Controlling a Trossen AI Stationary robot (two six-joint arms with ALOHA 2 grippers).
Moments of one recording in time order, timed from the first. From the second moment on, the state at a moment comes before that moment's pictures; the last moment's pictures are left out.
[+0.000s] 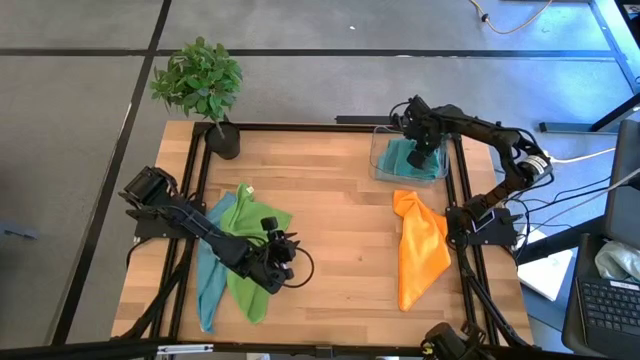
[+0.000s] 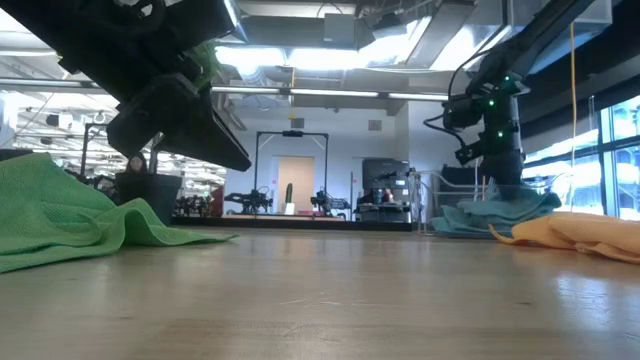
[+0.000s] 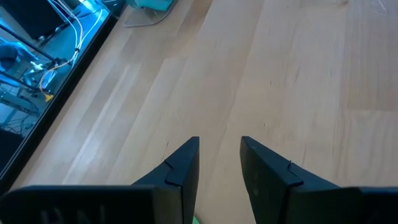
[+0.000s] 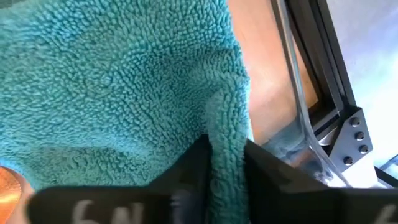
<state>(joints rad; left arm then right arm) -0.54 1.72 0.90 -0.25 -0.94 -0.46 -0.97 1.56 0.99 -0.88 0.27 -0.37</state>
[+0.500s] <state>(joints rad) -0.54 1.72 0.90 -0.25 -0.93 -0.46 -0.94 1.51 1.17 -1.05 0.30 -0.24</state>
